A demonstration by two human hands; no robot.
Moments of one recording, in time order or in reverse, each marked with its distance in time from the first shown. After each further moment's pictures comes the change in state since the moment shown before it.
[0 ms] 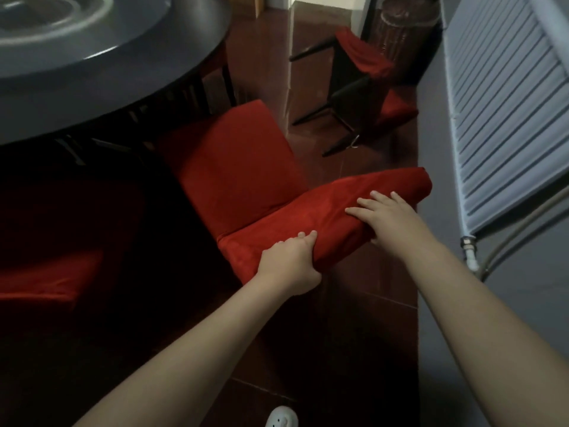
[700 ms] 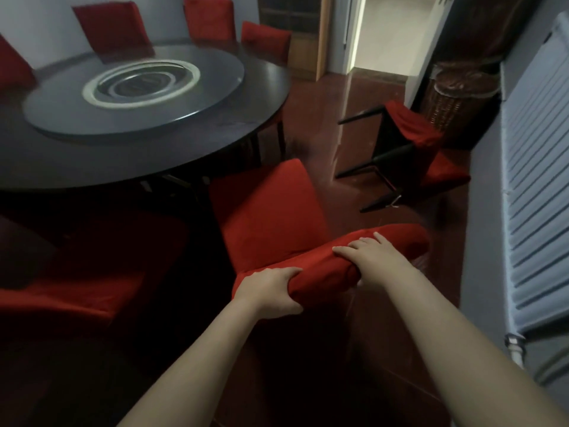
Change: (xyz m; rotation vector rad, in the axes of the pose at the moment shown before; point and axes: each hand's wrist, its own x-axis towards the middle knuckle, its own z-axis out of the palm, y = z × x) left_hand 0.018 -0.018 -0.074 -0.004 0.123 -0.154; right_hand 0.085 0.011 -0.061 -0.073 -0.117 -0.267
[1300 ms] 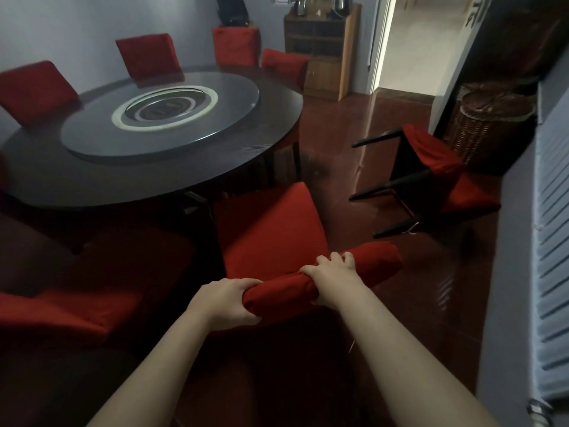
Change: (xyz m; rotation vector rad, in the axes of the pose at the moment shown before) left_hand 0.031 -0.009 -0.041 0.061 0.065 -0.167; right_hand 0.049 0.011 -0.035 0.088 0.035 -0.079
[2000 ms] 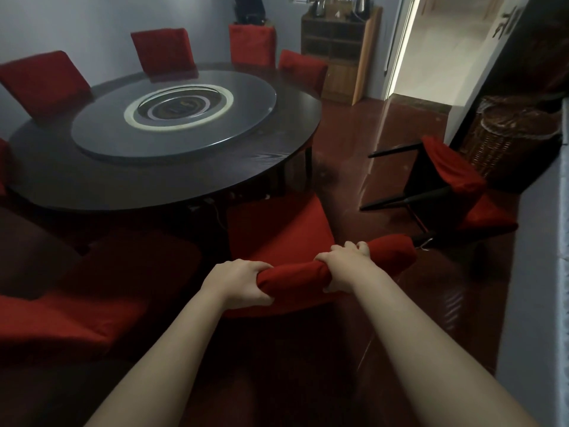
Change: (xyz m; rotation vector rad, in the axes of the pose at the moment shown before) left_hand 0.072 -0.033 -0.052 0.011 0.083 0.013; right_hand 0.081 0.009 -0.065 -0.016 -0.080 0.026
